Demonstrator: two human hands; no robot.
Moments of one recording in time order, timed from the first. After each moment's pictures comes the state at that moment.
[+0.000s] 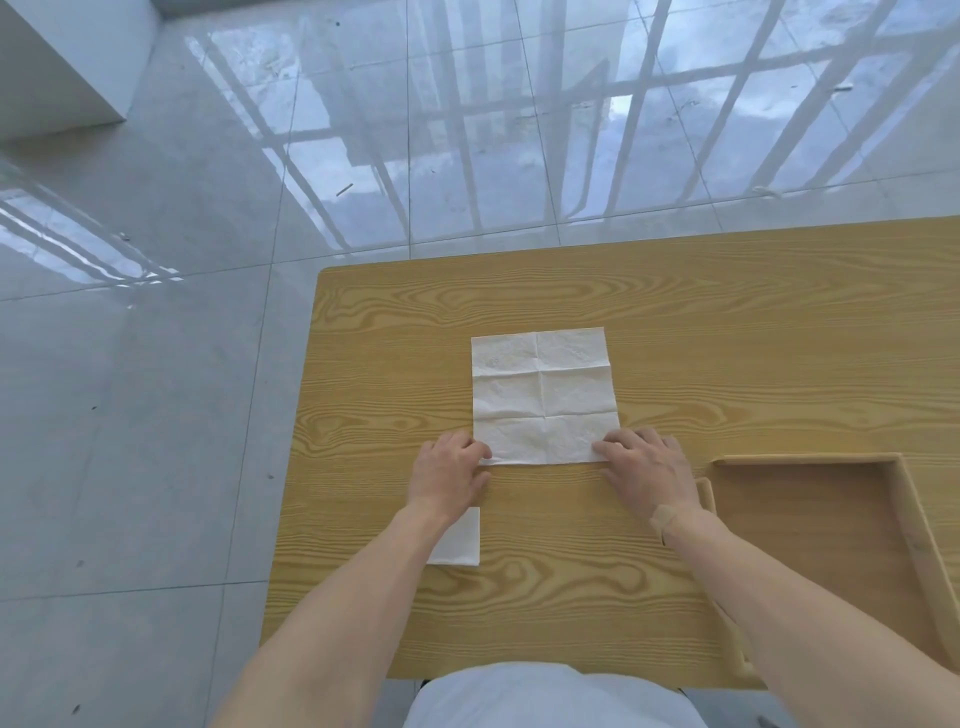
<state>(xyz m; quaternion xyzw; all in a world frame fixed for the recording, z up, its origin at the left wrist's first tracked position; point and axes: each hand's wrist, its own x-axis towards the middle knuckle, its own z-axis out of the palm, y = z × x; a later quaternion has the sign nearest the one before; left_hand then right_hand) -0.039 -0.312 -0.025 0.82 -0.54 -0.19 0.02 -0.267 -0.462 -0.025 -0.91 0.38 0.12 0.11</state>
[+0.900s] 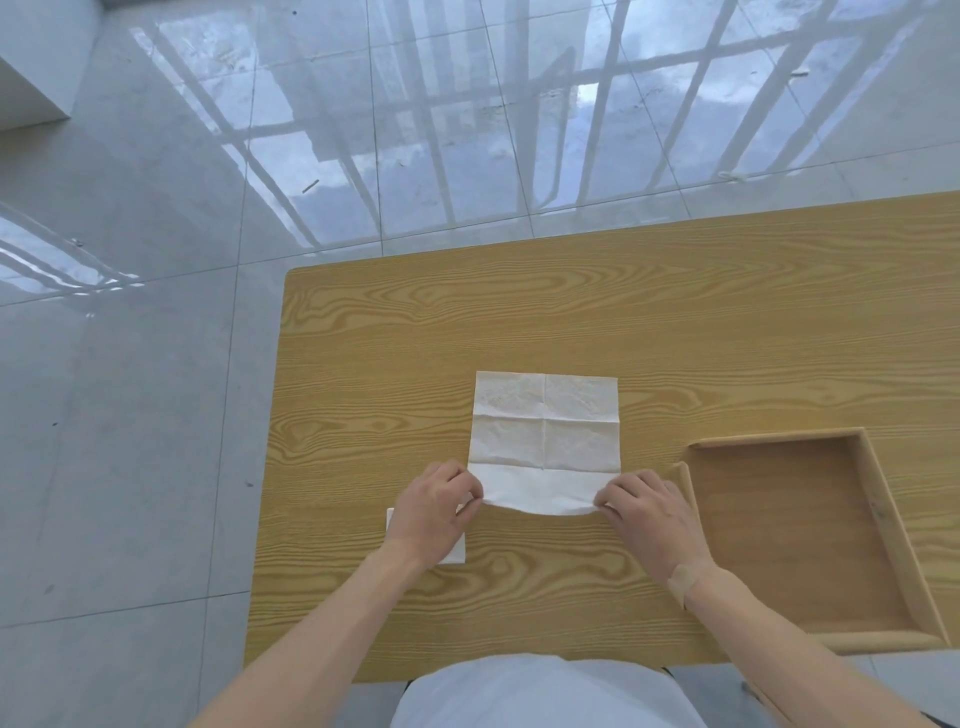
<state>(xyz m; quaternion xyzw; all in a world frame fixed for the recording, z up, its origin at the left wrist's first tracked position) -0.060 -0.280 -0.004 0.77 -0.57 -0.24 0.13 -0.322 -0.411 -0.023 -0.91 0.37 -0.03 0.18</state>
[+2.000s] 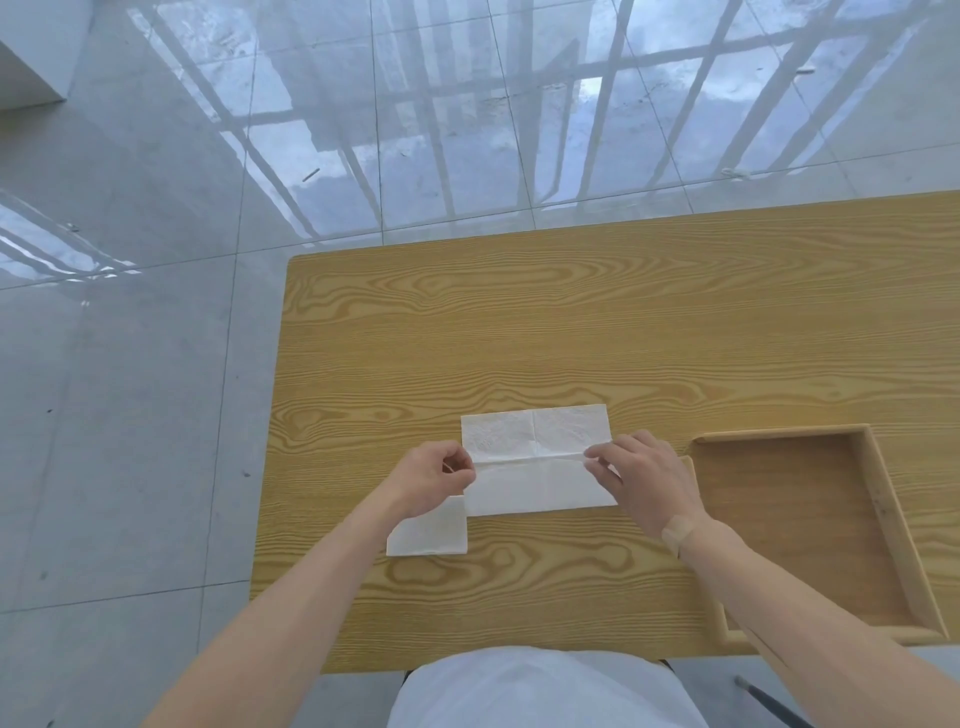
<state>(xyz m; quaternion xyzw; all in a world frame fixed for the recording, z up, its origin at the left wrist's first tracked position) -0.026 -0.305 0.005 0.77 -0.35 -0.51 0.16 -0.294 -0.440 -0.011 -0.90 0.39 0.00 0.22</state>
